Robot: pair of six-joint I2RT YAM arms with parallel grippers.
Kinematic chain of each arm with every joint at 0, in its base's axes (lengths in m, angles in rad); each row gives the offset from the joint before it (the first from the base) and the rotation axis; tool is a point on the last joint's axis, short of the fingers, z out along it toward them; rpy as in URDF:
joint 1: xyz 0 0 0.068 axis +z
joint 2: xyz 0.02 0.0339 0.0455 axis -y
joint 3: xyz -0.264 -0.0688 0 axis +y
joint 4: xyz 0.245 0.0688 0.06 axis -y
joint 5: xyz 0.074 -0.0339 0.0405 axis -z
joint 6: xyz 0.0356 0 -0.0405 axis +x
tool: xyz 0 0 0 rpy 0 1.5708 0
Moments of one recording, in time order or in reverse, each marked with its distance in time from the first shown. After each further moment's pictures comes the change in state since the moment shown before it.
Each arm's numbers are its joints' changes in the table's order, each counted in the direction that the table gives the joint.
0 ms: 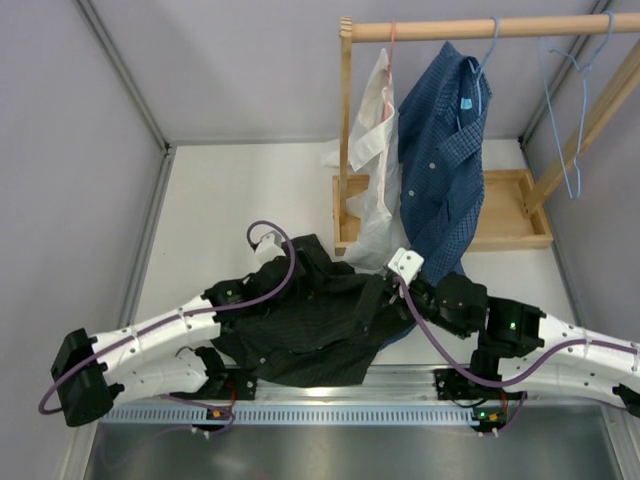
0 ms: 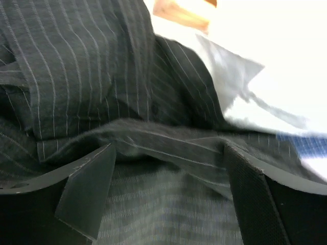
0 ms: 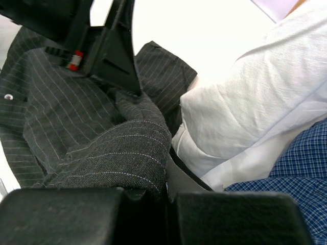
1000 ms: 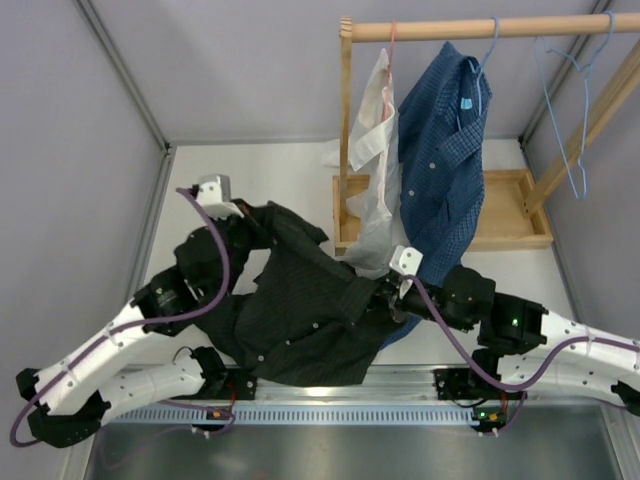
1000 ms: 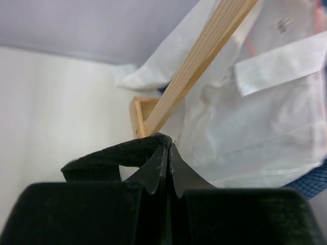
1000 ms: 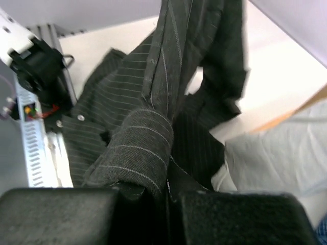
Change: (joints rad) left arm 0.042 0.184 -0.329 0.095 -0.334 0.652; right arm 0.000 -0.020 -0.049 0.086 -0.218 0.032
